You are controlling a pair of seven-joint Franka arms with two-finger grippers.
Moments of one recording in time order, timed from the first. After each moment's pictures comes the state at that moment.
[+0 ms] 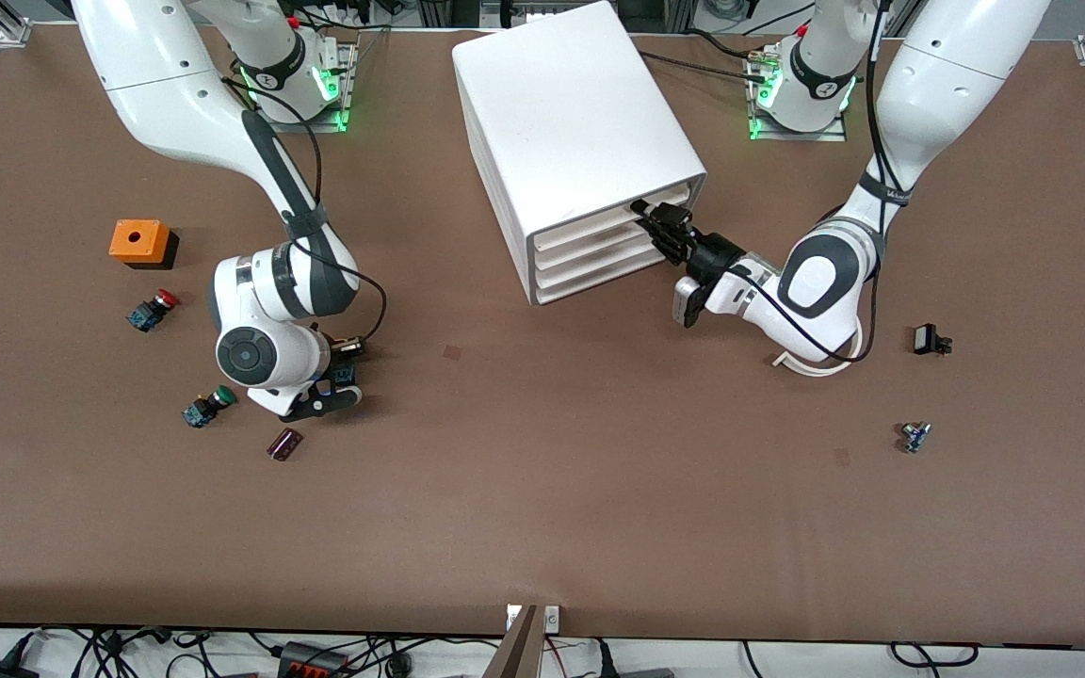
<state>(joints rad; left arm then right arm) -0.02 0.56 -0.26 -1.94 -1.06 1.49 0.87 0.29 0.68 -0.03 -1.70 0.04 2.10 -0.03</state>
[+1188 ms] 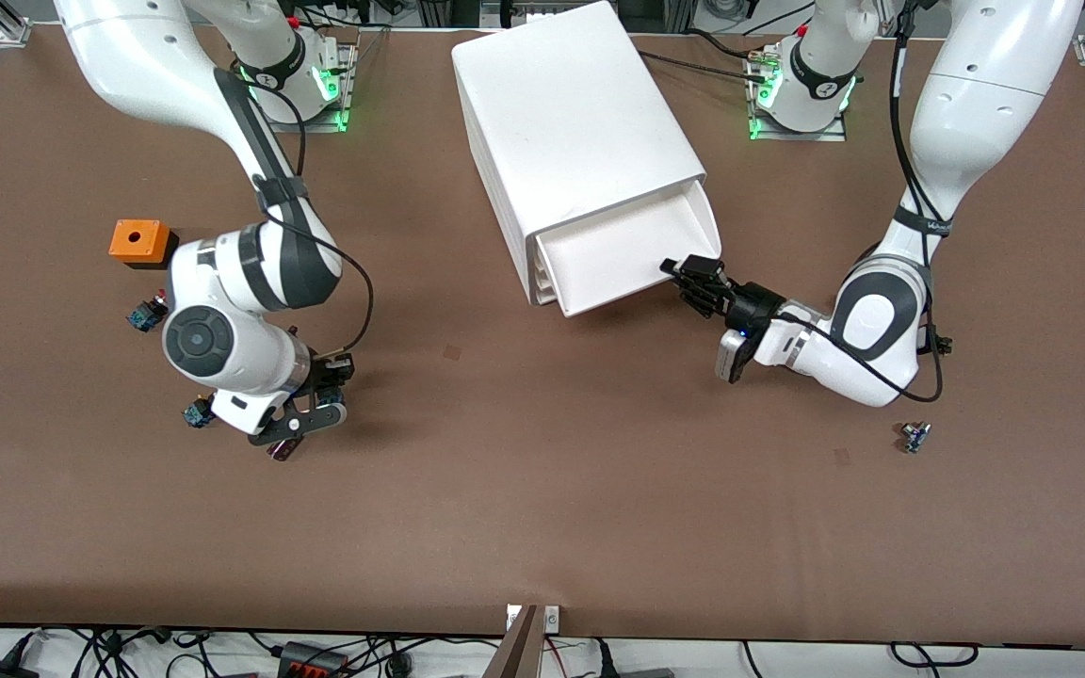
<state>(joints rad) 0.00 0.66 -0.18 -1.69 -1.02 1.47 0.85 0.31 0.60 -0.03 -1.47 0.04 1.98 -0.04</state>
